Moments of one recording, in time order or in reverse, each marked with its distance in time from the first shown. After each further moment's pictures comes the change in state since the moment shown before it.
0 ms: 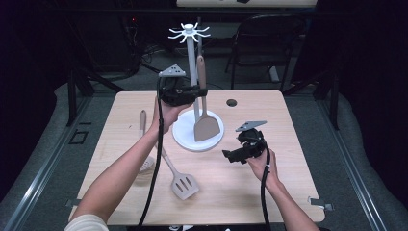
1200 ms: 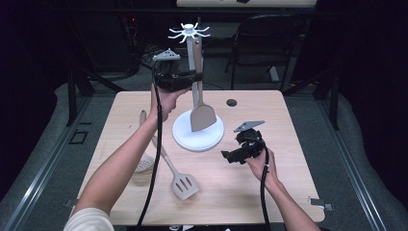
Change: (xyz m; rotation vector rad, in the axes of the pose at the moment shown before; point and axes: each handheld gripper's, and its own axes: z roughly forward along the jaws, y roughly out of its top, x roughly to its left) left arm 0.014 0.026 -0.007 -0.054 0.056 -0.051; right arm 0.003 0.002 0.002 0.006 0.009 -0.018
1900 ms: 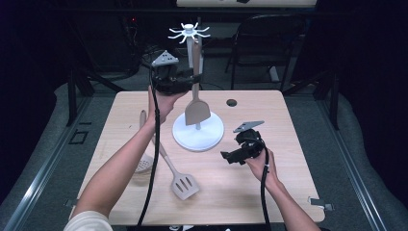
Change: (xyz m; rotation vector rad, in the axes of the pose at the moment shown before) left arm -0.008 -0.006 -0.012 -0.020 0.088 0.073; right arm 0.001 0.000 0.001 0.001 0.021 -0.004
